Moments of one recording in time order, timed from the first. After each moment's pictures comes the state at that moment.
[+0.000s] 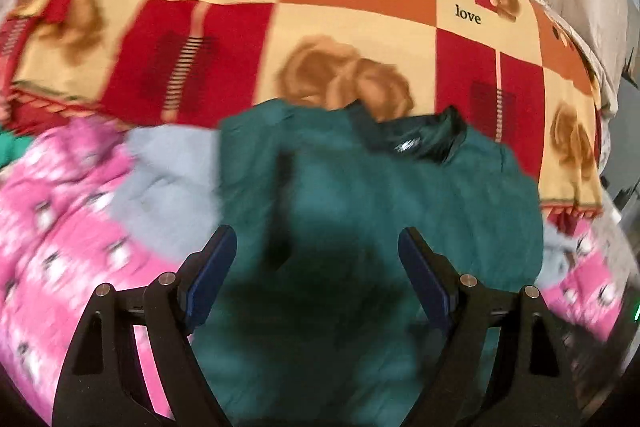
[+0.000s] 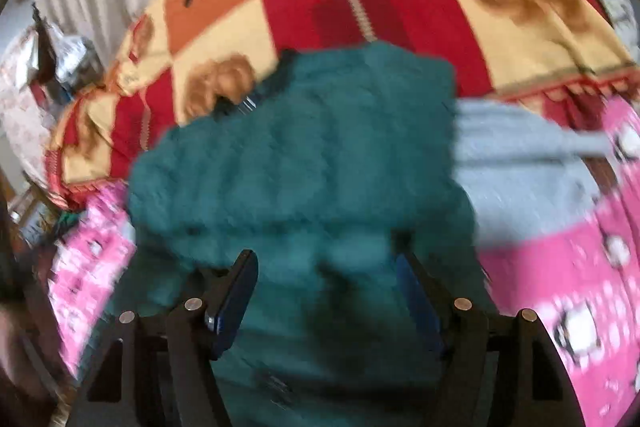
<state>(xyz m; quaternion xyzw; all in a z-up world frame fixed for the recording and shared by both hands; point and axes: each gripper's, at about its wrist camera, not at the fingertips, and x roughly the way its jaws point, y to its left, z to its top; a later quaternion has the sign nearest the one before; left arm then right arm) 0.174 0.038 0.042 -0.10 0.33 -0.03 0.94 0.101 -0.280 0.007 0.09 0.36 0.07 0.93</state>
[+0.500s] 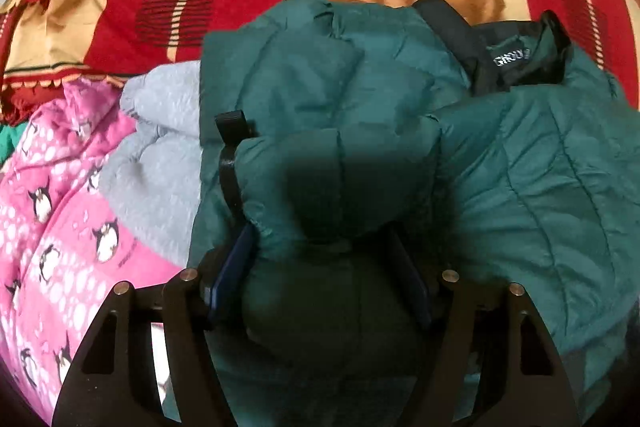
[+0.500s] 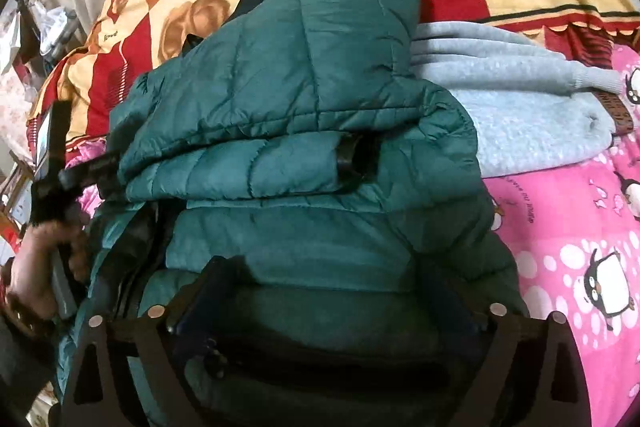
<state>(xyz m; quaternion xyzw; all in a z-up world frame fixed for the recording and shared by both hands) 0.221 0.035 -0.048 -0.02 0.41 0.07 0.91 0.112 -0.287 -0.035 0.09 0.42 0.08 0.90</state>
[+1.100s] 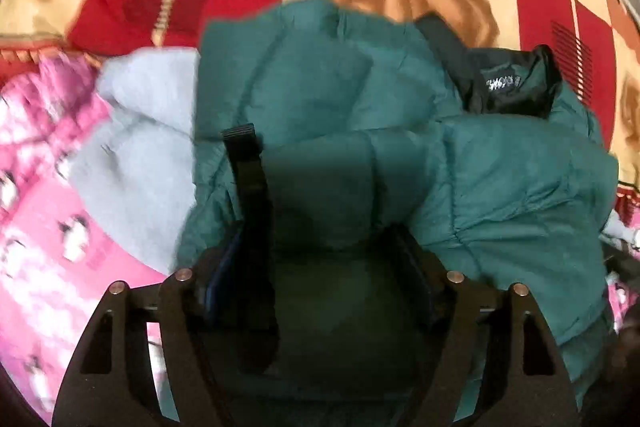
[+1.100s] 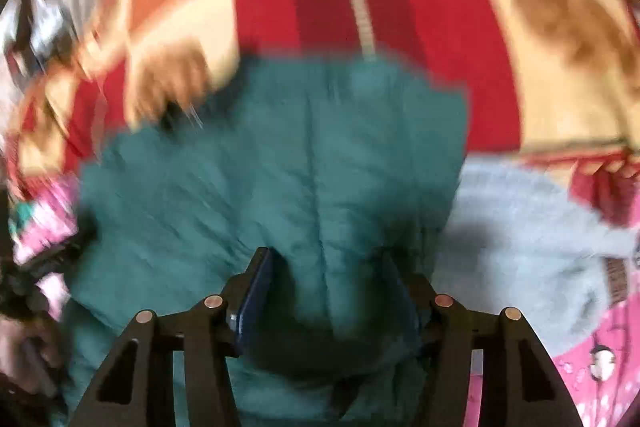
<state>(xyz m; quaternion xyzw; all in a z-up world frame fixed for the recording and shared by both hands) 0.236 0.060 -0.057 -0.09 0.39 0.01 0.91 0.232 -0.278 -0.001 0.02 0.41 0.06 0.91</state>
